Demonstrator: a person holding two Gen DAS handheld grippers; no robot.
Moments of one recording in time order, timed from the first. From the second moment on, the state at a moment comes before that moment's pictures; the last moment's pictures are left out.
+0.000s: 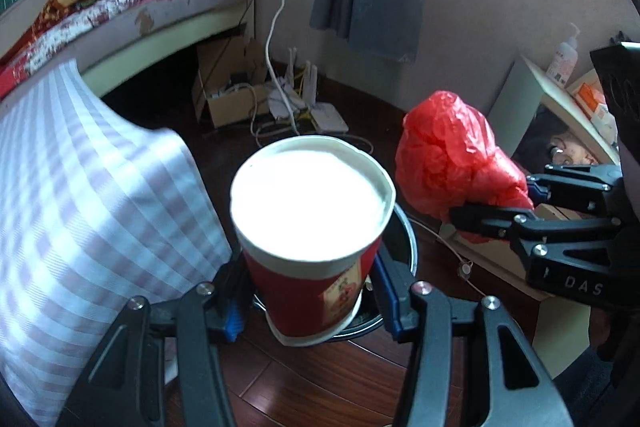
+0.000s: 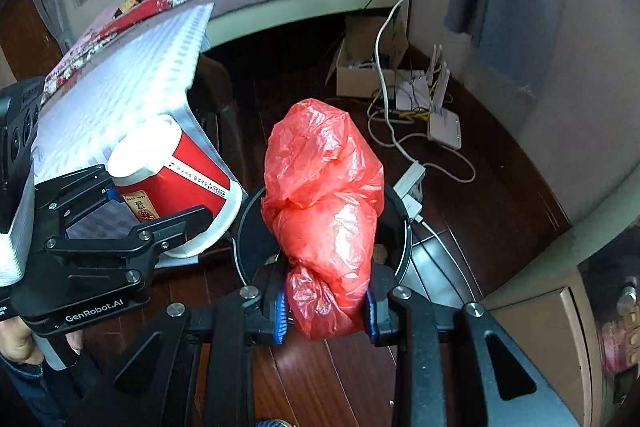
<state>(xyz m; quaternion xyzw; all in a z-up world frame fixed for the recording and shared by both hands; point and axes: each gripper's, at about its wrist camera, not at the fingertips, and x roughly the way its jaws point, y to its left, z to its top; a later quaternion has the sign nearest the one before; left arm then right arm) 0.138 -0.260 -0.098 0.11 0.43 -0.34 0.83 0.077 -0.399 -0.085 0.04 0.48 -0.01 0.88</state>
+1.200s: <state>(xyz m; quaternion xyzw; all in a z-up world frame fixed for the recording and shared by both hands) 0.140 -0.219 -0.149 0.10 0.48 -0.23 0.84 0.102 -0.403 -0.157 0.00 0.53 -0.04 0.85</state>
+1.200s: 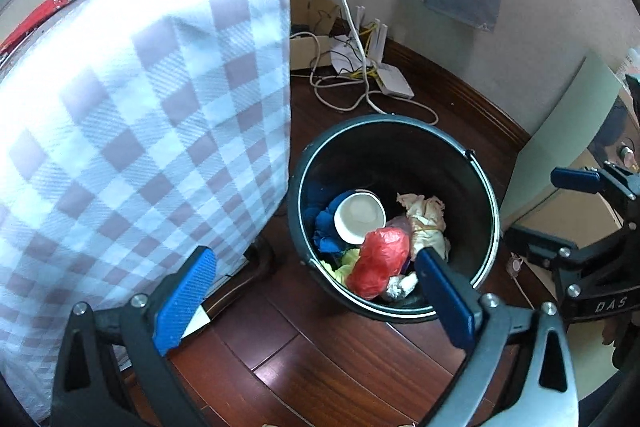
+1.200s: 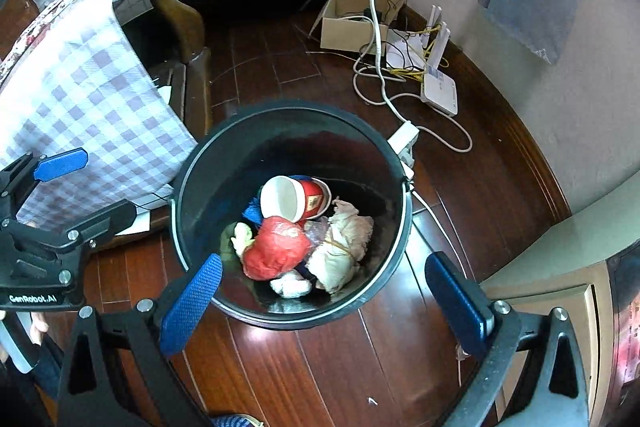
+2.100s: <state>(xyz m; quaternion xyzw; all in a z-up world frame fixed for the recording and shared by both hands) 0.089 -0.113 -0.021 0.08 0.41 -0.16 0.90 0.049 -0.299 -0.006 0.01 0.42 -0.06 0.90</state>
